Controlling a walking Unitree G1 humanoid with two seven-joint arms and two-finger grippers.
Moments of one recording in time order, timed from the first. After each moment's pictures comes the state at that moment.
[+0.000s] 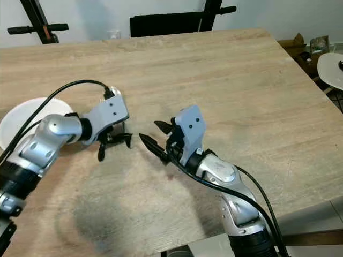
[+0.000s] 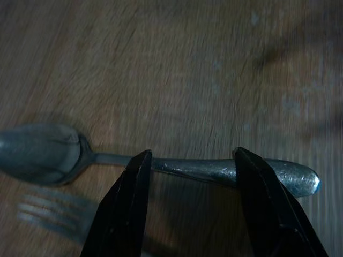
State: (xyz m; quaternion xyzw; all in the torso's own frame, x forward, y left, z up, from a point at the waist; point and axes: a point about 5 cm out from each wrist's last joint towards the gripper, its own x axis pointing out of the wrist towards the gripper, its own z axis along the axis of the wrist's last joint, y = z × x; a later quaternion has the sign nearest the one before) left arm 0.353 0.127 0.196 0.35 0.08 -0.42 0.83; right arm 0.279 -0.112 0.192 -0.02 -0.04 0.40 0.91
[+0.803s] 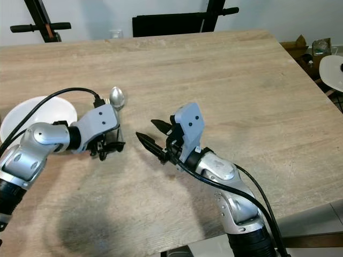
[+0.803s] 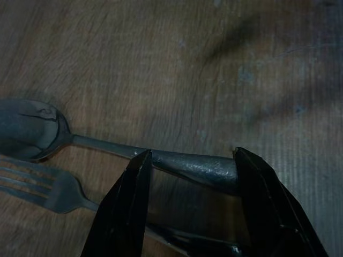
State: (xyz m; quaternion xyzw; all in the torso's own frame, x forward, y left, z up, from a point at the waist) left arm 0.334 0.132 0.192 0.35 0.08 -0.45 0.82; right arm 0.281 -0.107 0.198 -0.02 -0.05 0.41 0.91
